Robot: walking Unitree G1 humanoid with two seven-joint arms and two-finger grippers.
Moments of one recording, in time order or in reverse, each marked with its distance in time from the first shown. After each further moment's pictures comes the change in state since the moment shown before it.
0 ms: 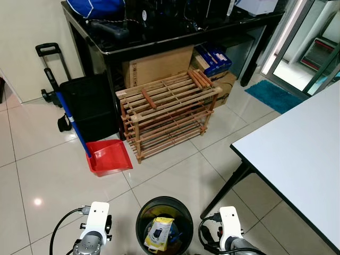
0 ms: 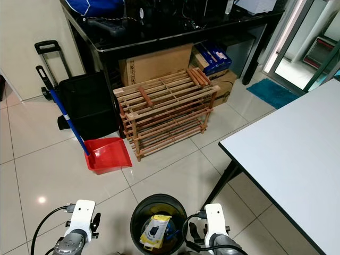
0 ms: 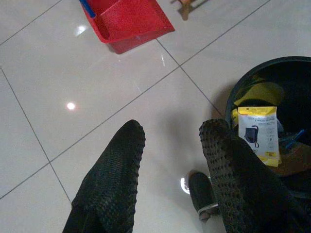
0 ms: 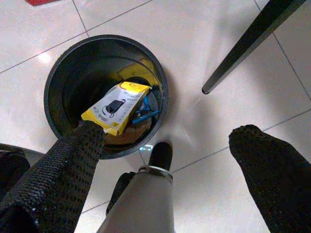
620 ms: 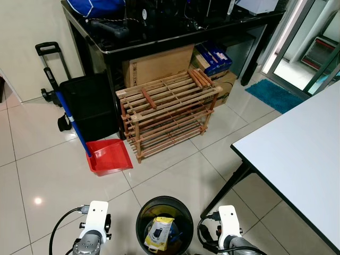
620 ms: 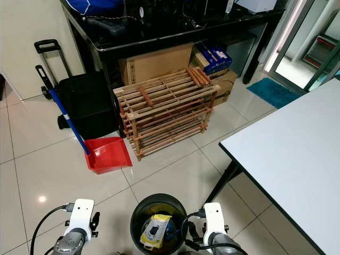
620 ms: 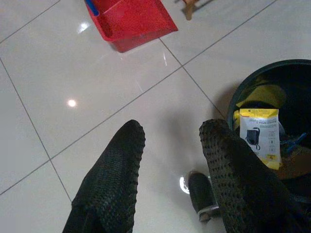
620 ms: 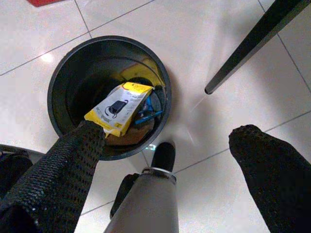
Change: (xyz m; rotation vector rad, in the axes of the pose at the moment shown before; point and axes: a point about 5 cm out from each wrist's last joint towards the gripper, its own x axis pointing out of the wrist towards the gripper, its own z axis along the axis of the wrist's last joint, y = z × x) left arm 0.001 0.001 0.002 -0.020 0.001 0.011; right arm 0.001 0.002 0.002 0.006 0.000 0.007
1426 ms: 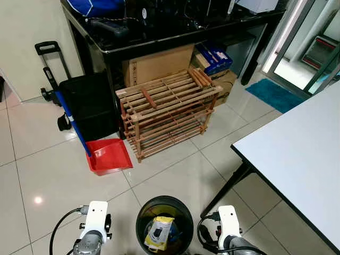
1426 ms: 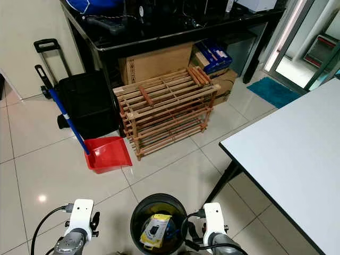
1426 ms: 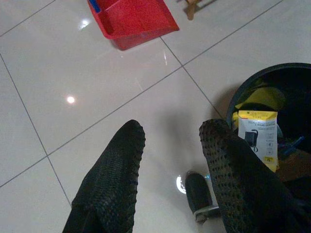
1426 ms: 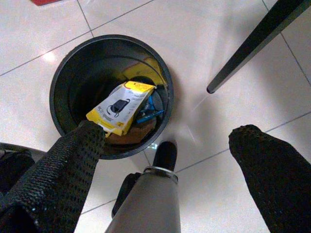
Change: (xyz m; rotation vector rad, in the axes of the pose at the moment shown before) left arm 0.000 -0.001 0.000 -0.028 0.002 0.009; right arm 0.000 0.000 0.000 0.001 0.002 0.010
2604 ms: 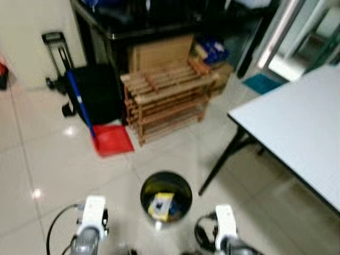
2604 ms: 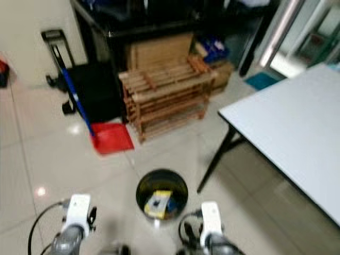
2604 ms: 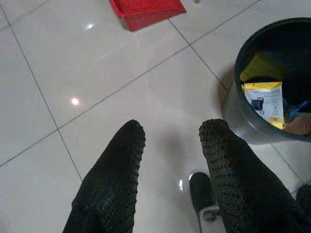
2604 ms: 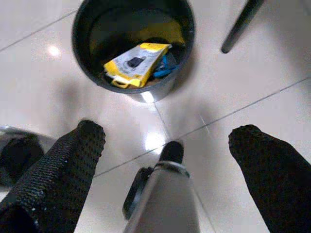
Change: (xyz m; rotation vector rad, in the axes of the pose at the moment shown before) left arm 0.002 0.004 0.009 0.001 -0.039 0.019; right arm 0.002 0.006 0.005 0.010 -0.008 0.022
